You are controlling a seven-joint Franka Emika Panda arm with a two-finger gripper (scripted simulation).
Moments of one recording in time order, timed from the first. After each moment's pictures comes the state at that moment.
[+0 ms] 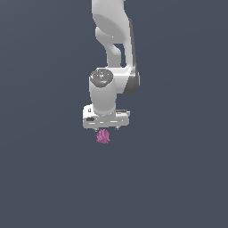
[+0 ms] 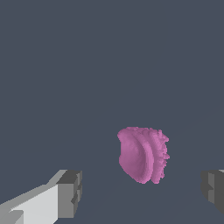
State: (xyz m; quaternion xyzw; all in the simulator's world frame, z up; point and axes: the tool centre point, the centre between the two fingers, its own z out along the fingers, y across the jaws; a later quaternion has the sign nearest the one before) arm 0.010 -0.034 0.124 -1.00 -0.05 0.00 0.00
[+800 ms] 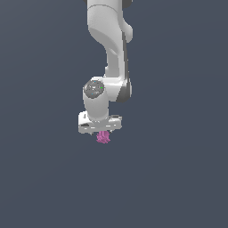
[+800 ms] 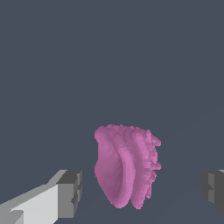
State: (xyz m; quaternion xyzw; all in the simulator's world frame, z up) arm 0.006 -0.065 0.081 -1.00 -0.07 0.00 0.00
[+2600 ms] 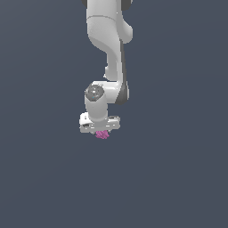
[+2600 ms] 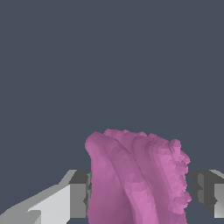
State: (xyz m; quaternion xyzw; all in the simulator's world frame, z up) arm -0.017 -0.071 0.045 -1.00 -0.07 0.00 0.00
